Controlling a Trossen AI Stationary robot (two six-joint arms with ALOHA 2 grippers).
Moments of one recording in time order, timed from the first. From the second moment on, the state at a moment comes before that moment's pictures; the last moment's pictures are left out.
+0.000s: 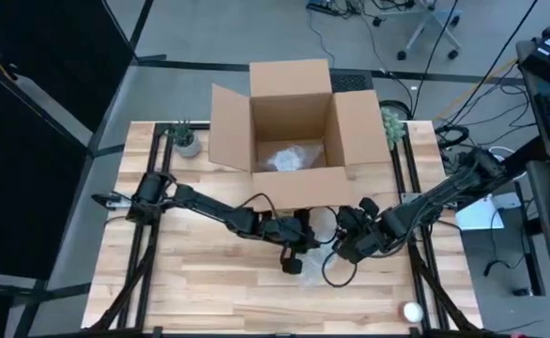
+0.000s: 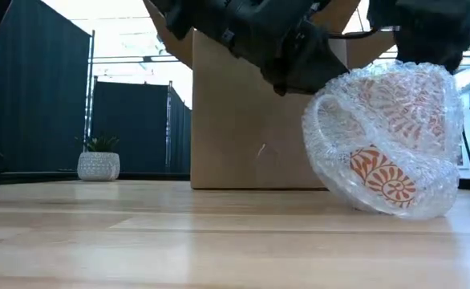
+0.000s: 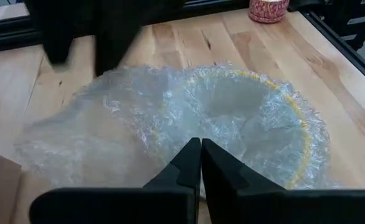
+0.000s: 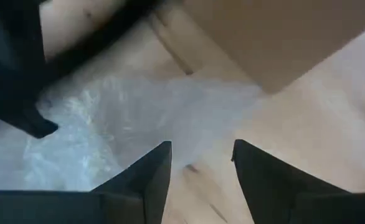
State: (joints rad) left arm -0.21 2.05 1.39 0.10 -0.03 0.06; right arm 0.52 1.39 0.90 -0.77 0.52 1.09
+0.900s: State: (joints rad) left arm -0.21 2.05 1.41 0.08 -0.03 0.06; right arm 0.55 1.52 0.94 -0.62 0.43 1.07
